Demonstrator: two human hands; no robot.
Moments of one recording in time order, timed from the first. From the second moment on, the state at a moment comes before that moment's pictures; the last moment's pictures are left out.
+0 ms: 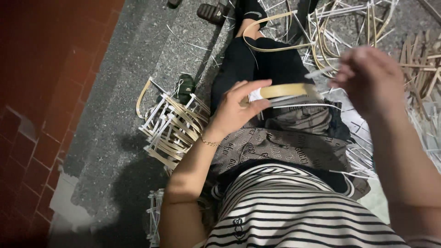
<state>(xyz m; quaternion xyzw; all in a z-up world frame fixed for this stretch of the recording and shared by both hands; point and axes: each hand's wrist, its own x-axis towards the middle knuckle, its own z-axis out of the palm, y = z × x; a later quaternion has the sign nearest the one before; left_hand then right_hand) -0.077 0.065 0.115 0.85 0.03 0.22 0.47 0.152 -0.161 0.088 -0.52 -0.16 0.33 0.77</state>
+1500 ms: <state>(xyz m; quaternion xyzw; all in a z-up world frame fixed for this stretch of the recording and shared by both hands) -0.070 0.108 0.063 0.80 0.08 0.03 0.59 0.079 -0.086 0.037 -0.53 -0.72 -0.12 0.42</state>
